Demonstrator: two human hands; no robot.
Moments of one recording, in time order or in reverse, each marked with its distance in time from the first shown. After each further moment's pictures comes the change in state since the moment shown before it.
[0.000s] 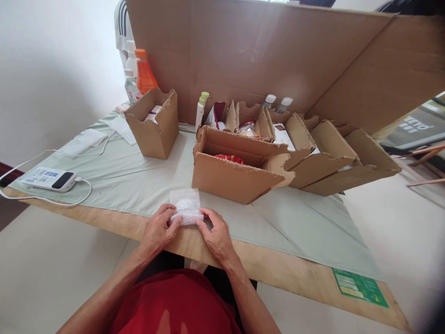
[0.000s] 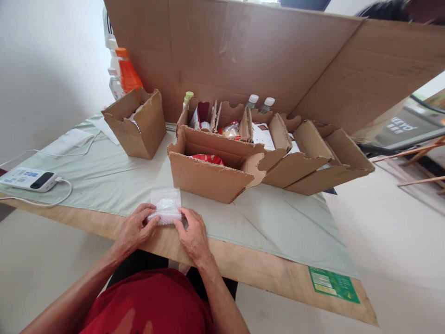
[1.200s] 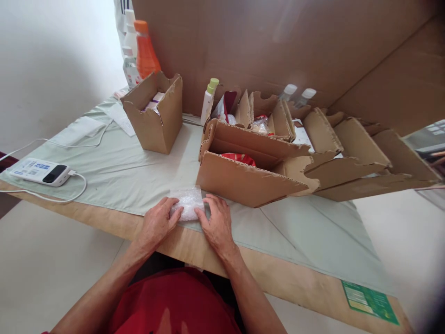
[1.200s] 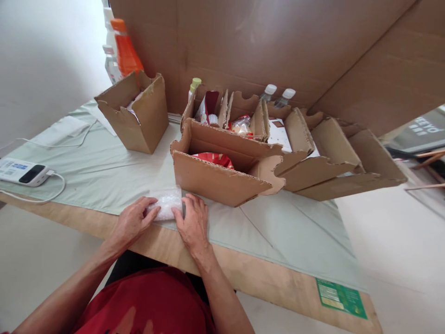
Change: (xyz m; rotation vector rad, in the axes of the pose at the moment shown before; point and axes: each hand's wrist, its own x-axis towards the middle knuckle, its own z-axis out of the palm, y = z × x) left_hand 0.030 -0.001 -0.007 0.220 -0.036 -0.061; right_hand 0.039 0.005 0.014 -0.331 0.088 -0.100
